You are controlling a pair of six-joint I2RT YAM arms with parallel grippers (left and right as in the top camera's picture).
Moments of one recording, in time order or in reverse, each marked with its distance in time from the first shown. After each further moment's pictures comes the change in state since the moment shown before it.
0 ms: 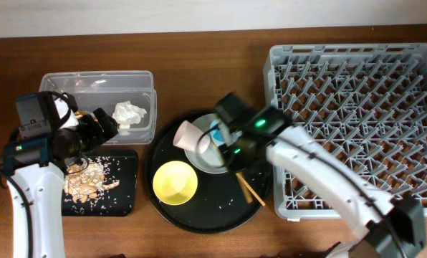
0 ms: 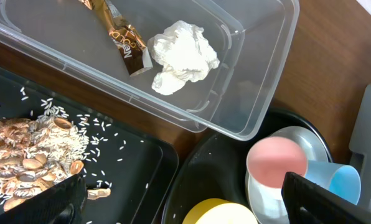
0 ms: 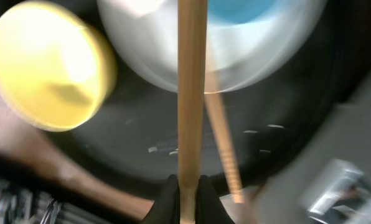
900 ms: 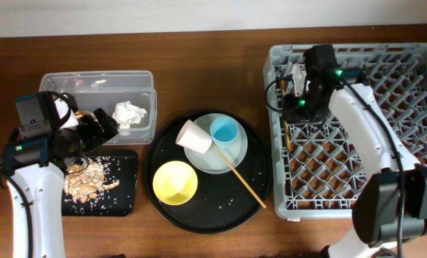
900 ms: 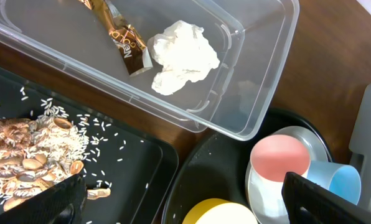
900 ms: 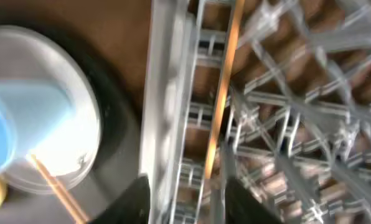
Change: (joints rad) left arm 0.000 0.000 0.000 -0.002 0.000 0.000; right arm -0.532 0.145 0.088 0.096 -0.036 -0.278
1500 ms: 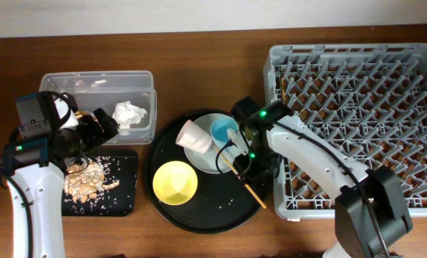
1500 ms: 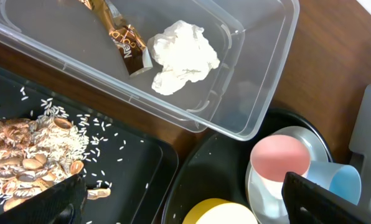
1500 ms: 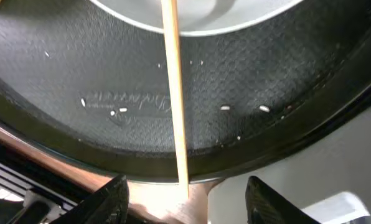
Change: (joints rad) left arm 0.000 0.000 0.000 0.002 0.000 0.000; right arm 0.436 -0.020 -0.228 -0.109 -0.018 -0.090
